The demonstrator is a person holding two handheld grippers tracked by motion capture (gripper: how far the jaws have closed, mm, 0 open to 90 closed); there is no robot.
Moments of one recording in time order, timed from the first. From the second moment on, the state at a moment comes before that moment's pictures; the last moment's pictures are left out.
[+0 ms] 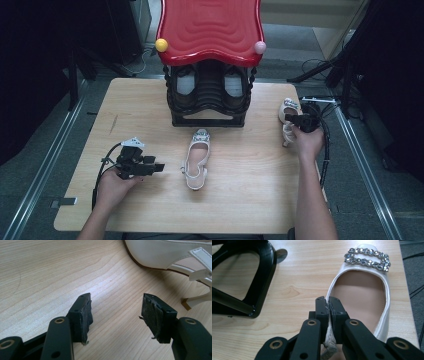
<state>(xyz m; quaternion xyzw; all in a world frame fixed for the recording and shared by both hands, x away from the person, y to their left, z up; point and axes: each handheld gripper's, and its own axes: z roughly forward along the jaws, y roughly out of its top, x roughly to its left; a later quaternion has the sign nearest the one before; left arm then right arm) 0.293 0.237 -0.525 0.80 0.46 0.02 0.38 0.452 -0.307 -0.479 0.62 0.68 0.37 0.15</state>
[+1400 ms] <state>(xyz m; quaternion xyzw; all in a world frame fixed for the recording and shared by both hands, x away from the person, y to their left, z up) 0.315 0.207 -0.515 0.81 0.43 0.00 0.40 0.370 -0.271 -0.447 0.56 0.71 0.42 0.08</state>
